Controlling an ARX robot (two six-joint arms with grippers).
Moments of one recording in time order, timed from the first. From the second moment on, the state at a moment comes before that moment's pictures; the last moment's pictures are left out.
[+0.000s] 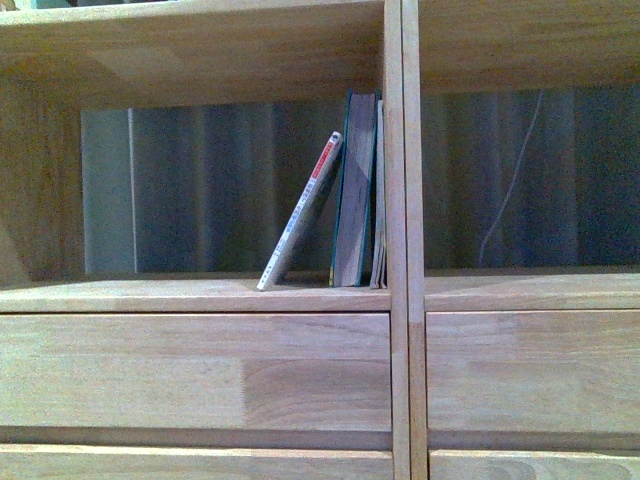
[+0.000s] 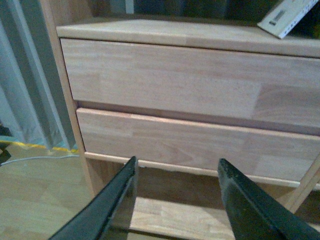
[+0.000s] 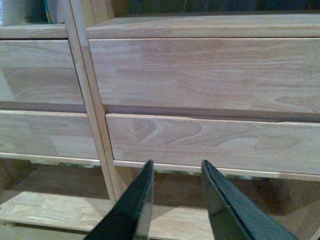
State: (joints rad) left arm 0.00 0.68 0.27 0.39 0.00 -0.02; right arm -0.16 0.53 0.17 0.36 -0.16 0.02
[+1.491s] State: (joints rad) left arm 0.00 0.04 0.01 0.02 0.00 -0.01; right arm 0.00 0.01 0.02 0.00 0.00 0.00
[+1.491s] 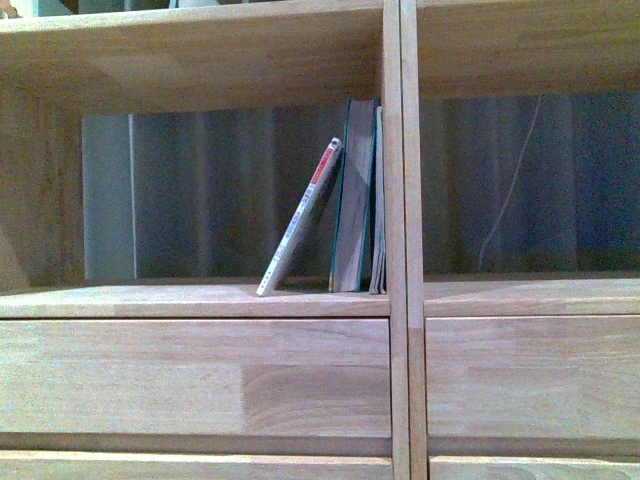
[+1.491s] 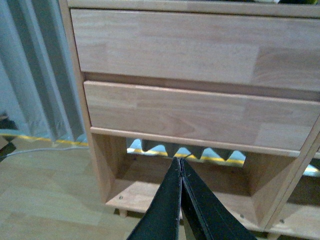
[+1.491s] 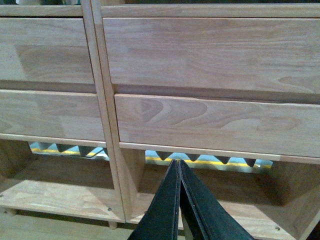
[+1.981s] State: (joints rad) left arm 0.00 0.01 0.01 0.00 0.00 -0.01; right arm 0.00 0.01 0.02 0.00 0.00 0.00
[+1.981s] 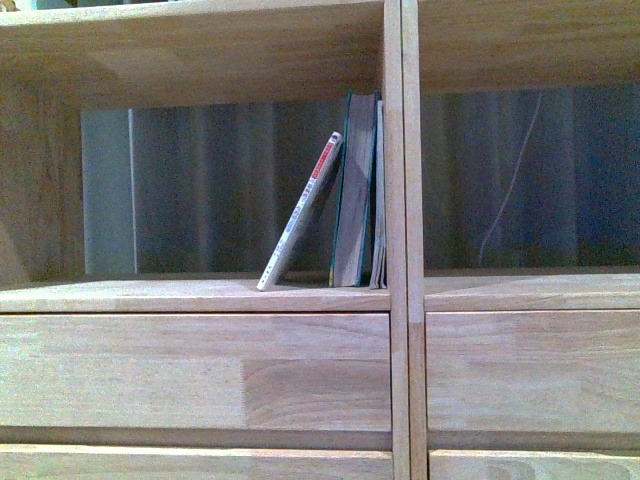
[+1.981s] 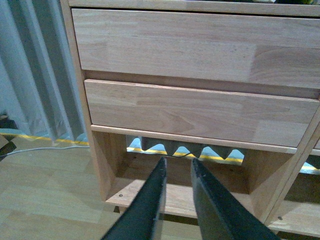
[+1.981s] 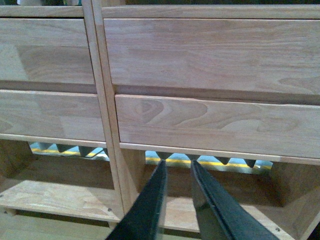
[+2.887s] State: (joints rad) left arm 0.00 0.01 0.01 0.00 0.00 -0.01; right arm 0.00 0.01 0.02 0.00 0.00 0.00
